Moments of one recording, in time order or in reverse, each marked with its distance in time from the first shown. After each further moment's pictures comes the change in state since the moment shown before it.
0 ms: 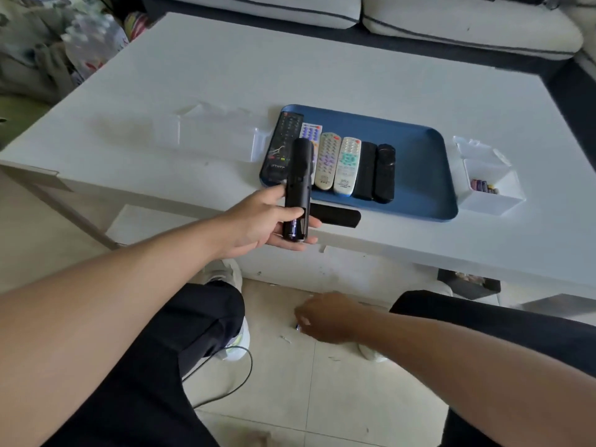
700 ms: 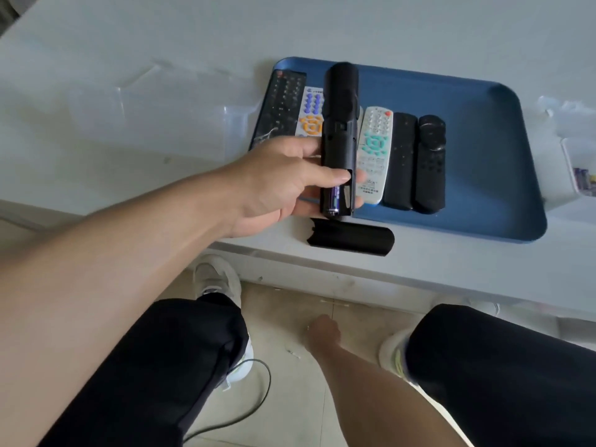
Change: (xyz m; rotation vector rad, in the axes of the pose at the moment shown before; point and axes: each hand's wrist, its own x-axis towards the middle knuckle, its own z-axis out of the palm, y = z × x) left_hand 0.106 0.030 -0.014 -0.099 -0.067 -0.020; right_hand 0.146 0.034 0.153 0.672 -0.175 1.021
